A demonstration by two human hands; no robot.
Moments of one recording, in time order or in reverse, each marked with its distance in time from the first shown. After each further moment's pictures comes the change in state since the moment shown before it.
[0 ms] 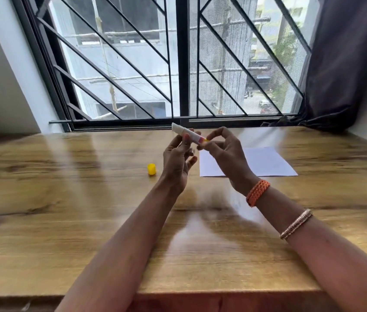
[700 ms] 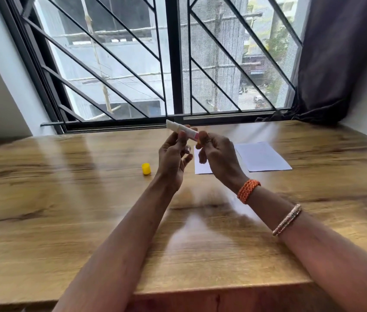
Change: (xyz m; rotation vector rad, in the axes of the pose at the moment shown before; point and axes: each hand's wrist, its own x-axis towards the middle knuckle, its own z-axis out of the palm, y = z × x) left_hand 0.000 -0.001 0.003 0.000 -0.033 0.020; right_hand -0.001 0.008 0.006 -0.308 0.090 -0.113
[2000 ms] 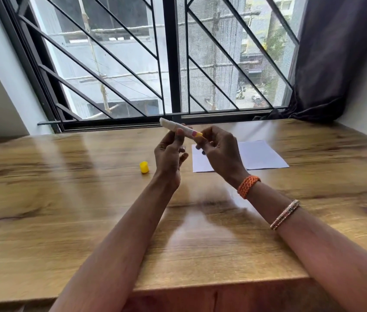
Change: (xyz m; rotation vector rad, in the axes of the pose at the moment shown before) left_hand 0.000 -0.003 0.002 0.052 0.142 0.035; right_hand 0.007 0.011 -0.006 -0.087 0.044 -0.082
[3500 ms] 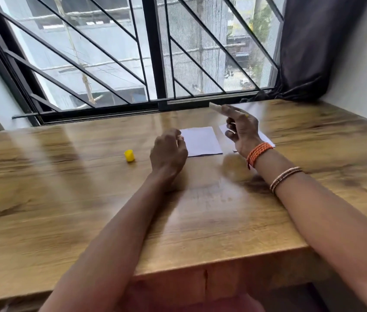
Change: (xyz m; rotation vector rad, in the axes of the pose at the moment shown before) left_hand 0.012 -0.038 -0.001 1.253 0.018 0.368; right_hand 0.023 0.039 -0.052 0.680 0.296 0.645
